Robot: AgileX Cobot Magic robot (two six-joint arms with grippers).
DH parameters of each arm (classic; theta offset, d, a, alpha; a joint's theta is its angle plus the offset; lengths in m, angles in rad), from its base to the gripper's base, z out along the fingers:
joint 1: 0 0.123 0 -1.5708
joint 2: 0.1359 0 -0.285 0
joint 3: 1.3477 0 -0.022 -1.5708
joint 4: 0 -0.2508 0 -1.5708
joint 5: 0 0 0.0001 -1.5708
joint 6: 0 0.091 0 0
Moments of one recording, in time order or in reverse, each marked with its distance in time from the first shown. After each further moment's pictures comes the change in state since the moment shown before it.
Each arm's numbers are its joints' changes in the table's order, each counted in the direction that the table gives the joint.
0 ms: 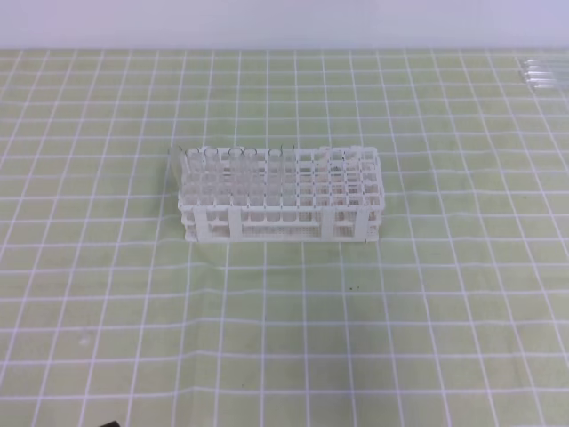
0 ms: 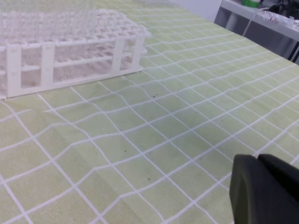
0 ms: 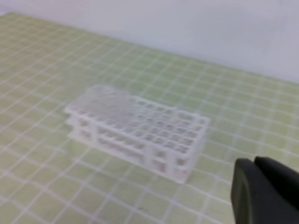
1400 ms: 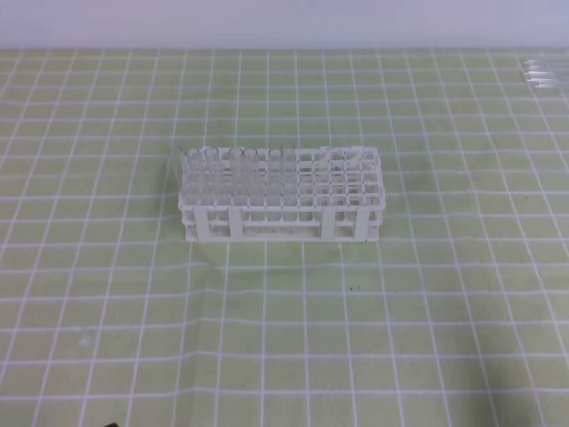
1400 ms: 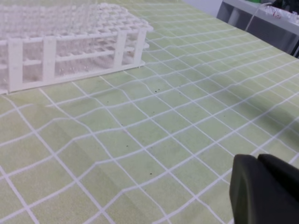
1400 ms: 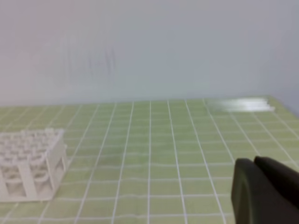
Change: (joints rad) left arm 0.000 0.002 0.005 0.000 -0.011 0.000; right arm -0.396 -0.578 0.583 0.027 0.319 0.080
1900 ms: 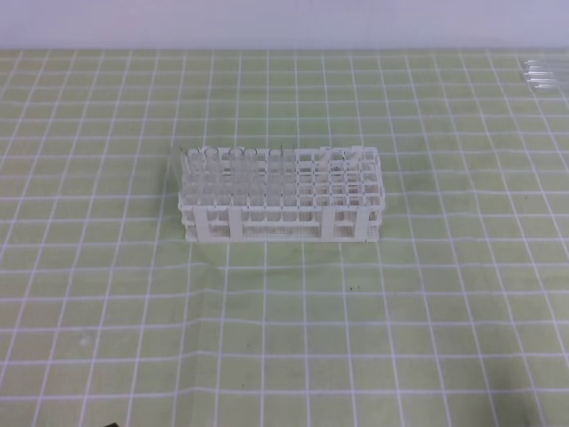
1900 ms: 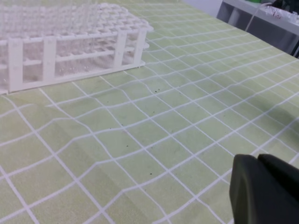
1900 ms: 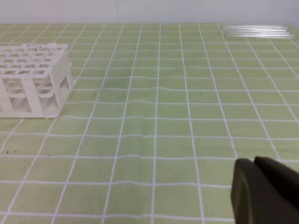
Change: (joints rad) left arm 0.000 -0.001 -0.005 0.000 -0.004 0.000; right arm 0.000 0.001 0.016 0.107 -0.228 0.096
